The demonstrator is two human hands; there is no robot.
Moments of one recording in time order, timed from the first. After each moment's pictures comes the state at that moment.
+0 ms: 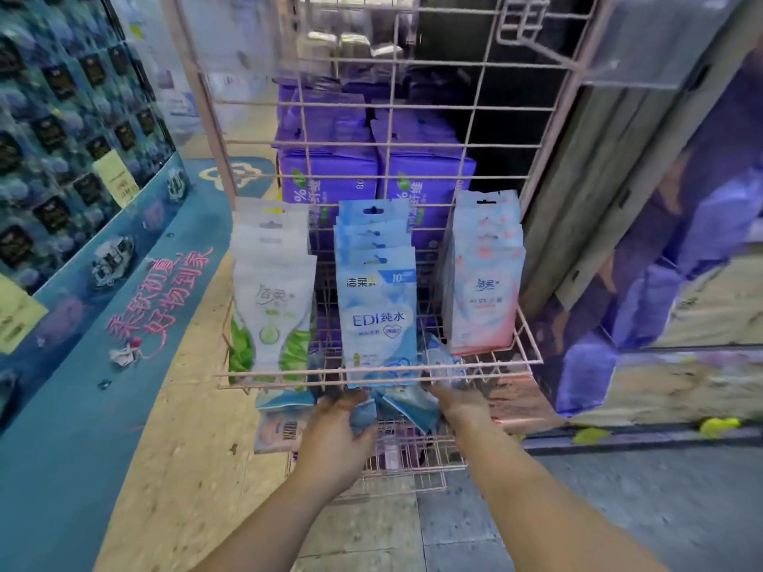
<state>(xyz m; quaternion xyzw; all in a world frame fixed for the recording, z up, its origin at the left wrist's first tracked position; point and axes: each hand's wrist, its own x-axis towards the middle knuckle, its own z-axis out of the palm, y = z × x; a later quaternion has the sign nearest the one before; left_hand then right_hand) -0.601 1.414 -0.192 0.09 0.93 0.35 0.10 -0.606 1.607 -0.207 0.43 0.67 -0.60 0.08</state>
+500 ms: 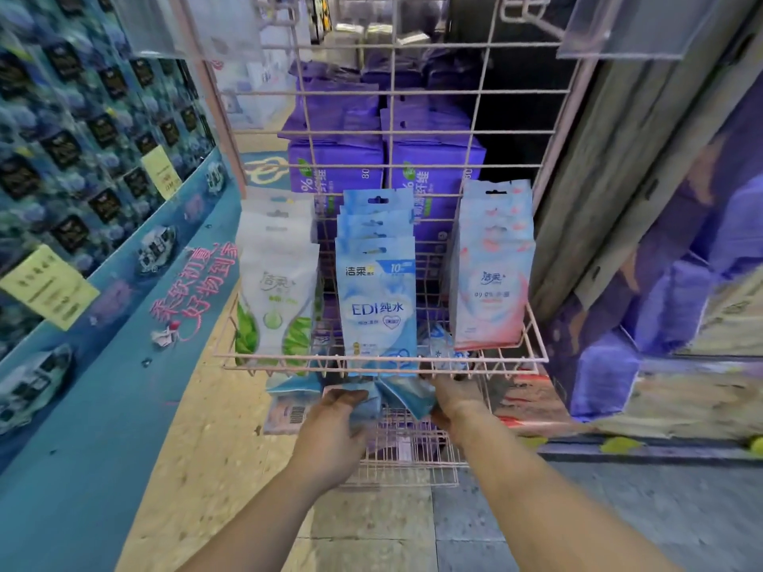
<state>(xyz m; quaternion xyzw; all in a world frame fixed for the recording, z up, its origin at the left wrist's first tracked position) -0.595 1.414 -0.202 0.07 0.95 0.28 0.10 -0.626 1.601 -0.219 0.43 0.59 -0.68 0.11</state>
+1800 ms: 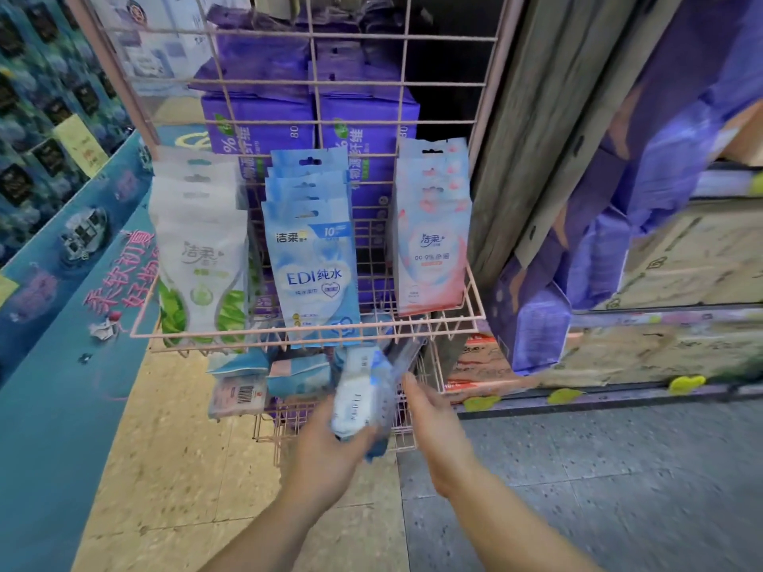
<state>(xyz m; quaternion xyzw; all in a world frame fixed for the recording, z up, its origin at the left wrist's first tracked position) -0.532 1.459 -0.203 -0.02 0.83 0.54 0.14 -0.520 1.599 -0.185 0.28 0.66 -0.70 0.06</state>
